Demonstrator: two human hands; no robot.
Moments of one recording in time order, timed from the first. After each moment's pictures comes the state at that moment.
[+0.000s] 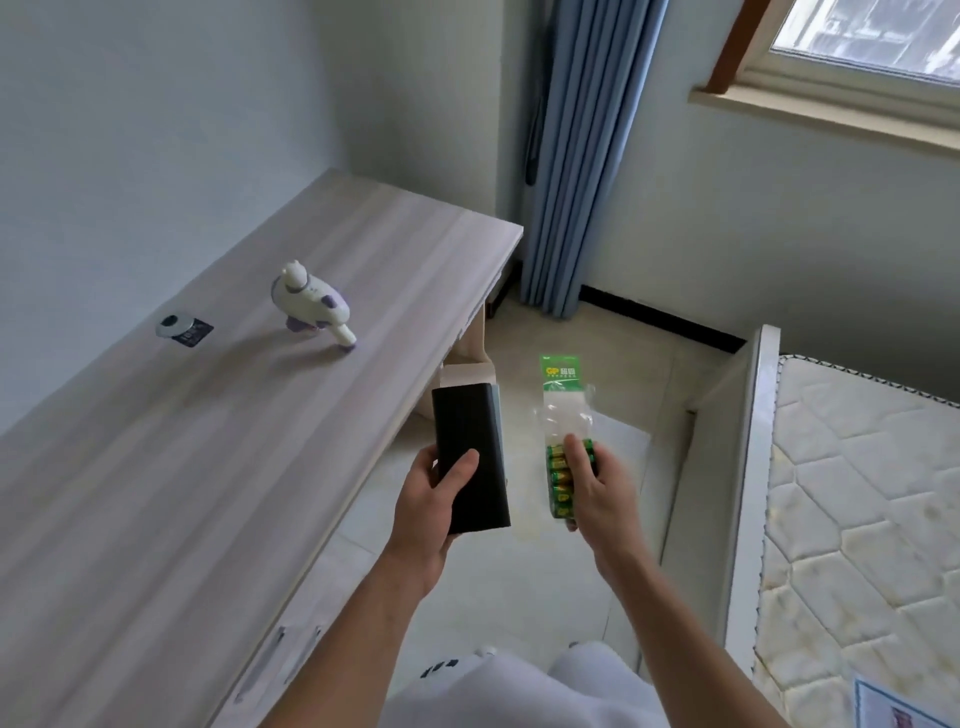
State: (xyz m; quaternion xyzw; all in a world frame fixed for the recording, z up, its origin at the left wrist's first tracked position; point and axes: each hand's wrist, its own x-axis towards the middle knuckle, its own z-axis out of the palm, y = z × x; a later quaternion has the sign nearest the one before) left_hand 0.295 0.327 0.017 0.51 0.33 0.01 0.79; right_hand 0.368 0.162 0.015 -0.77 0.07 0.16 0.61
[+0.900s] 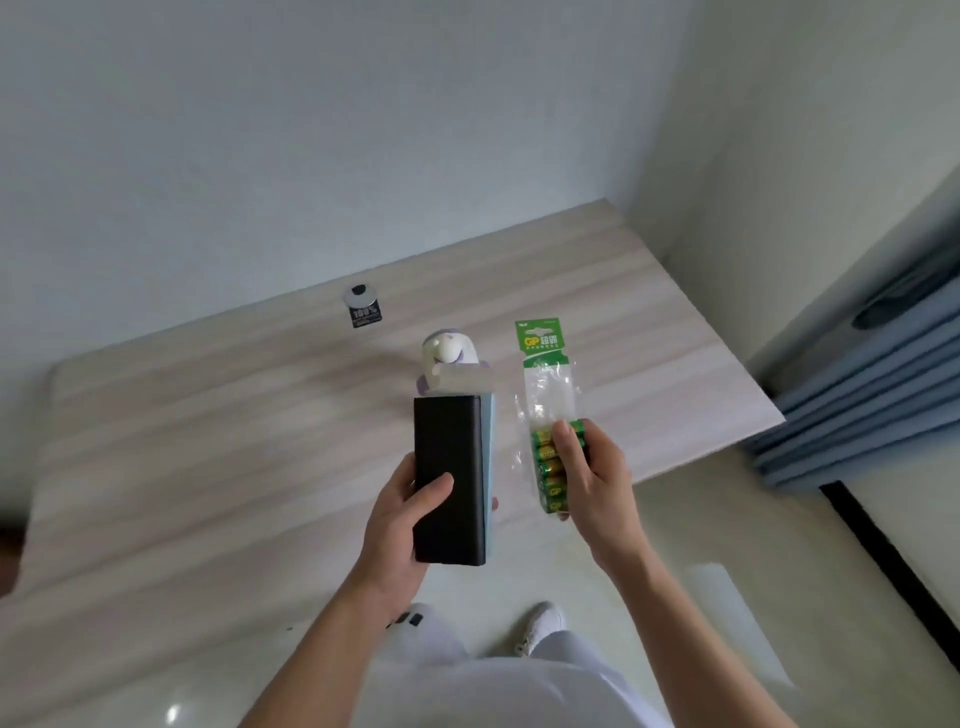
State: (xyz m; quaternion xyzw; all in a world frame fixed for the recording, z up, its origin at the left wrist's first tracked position) left_hand 0.479 0.470 0.040 0.32 0.45 0.29 0.78; right_hand 0.667 0.417 0.030 -0.68 -0.29 0.40 0.55
